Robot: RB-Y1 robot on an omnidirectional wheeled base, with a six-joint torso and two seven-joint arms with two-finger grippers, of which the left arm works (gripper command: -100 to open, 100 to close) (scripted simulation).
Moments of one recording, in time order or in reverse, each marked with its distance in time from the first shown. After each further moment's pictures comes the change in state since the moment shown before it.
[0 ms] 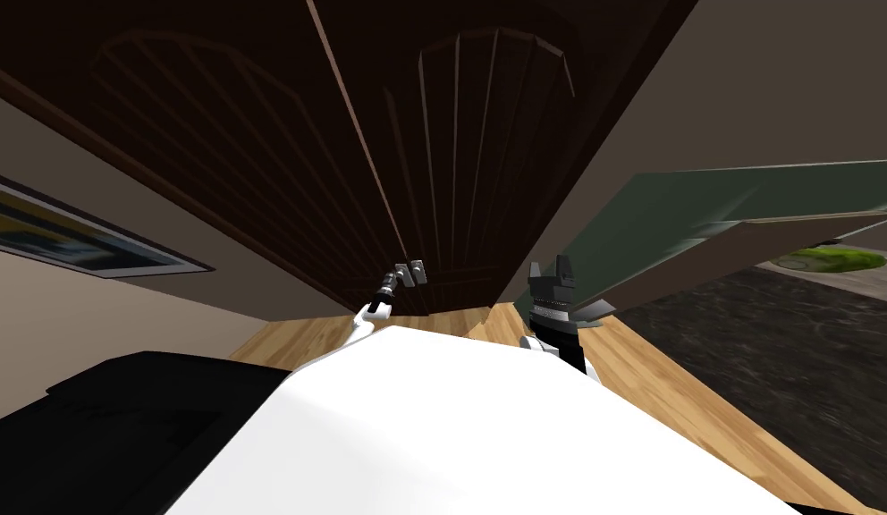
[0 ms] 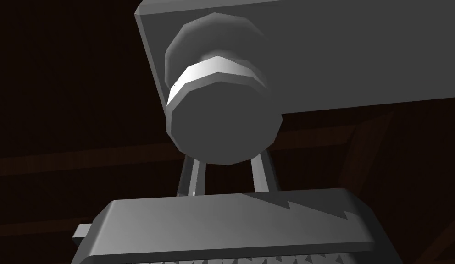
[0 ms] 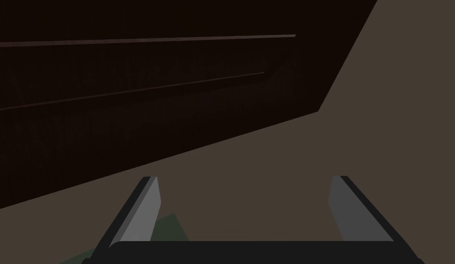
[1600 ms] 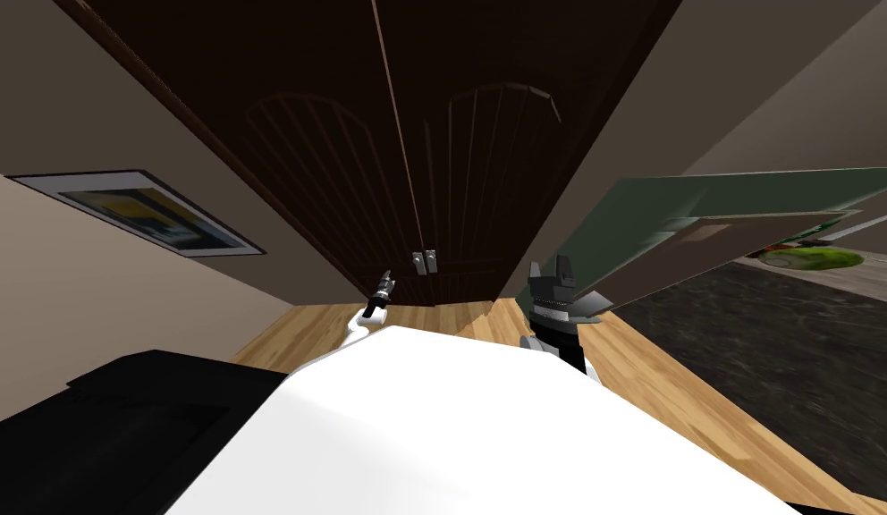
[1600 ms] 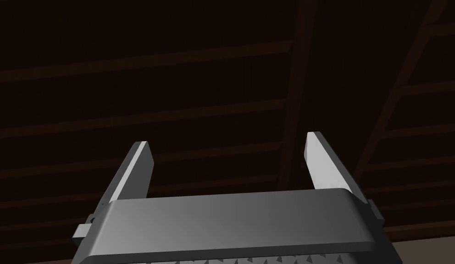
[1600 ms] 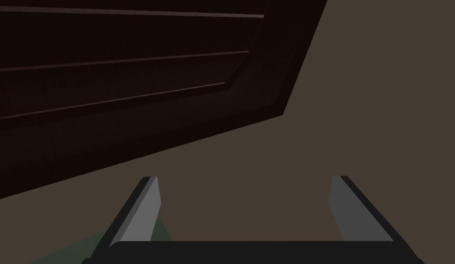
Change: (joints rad) arm 0.049 0.023 0.008 0.006 0.007 -0.010 0.018
